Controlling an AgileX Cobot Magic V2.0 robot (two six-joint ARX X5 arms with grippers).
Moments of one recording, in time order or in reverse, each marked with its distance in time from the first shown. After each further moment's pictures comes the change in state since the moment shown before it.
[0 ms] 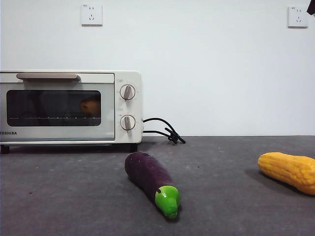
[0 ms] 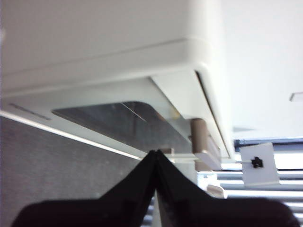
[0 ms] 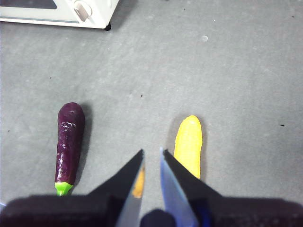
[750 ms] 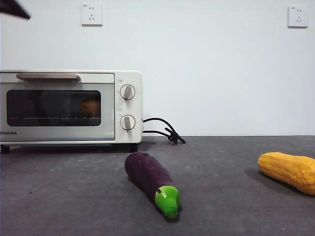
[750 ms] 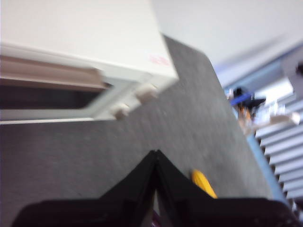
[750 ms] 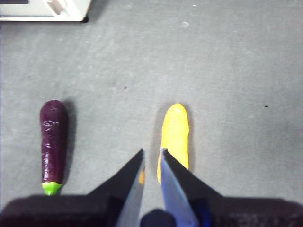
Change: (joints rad) left arm -0.308 -0.514 0.000 -0.447 -0.276 0.404; right arm 0.000 0.008 0.000 -0.042 0.071 0.056
